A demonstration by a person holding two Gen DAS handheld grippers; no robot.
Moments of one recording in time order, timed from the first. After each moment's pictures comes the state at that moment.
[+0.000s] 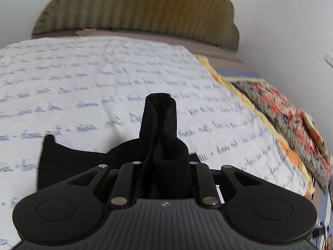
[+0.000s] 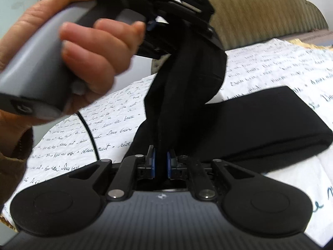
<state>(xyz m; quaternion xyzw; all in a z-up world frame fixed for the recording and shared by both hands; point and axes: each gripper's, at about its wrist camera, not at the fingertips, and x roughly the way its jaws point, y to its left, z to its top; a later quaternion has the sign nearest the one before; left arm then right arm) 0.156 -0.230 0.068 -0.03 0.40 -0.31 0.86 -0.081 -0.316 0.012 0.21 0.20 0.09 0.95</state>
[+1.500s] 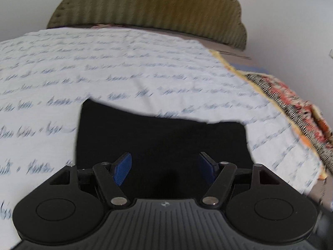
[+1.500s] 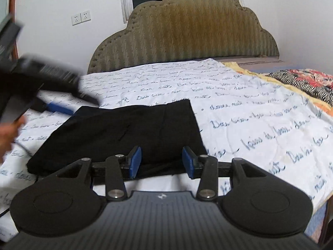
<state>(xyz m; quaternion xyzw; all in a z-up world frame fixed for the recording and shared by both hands) 0.123 -0.161 0.021 -0.03 0.39 -0.28 0.88 -0.109 -0.394 0.022 0.10 0.22 -0.09 0.97</state>
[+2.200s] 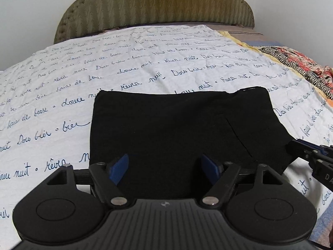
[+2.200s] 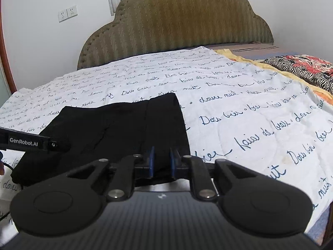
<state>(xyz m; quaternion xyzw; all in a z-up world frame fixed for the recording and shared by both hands) 0.102 -0.180 -0.003 0.09 0.37 -0.24 0.89 -0.090 -0.422 0.012 0.14 0.25 -0.10 0.95</state>
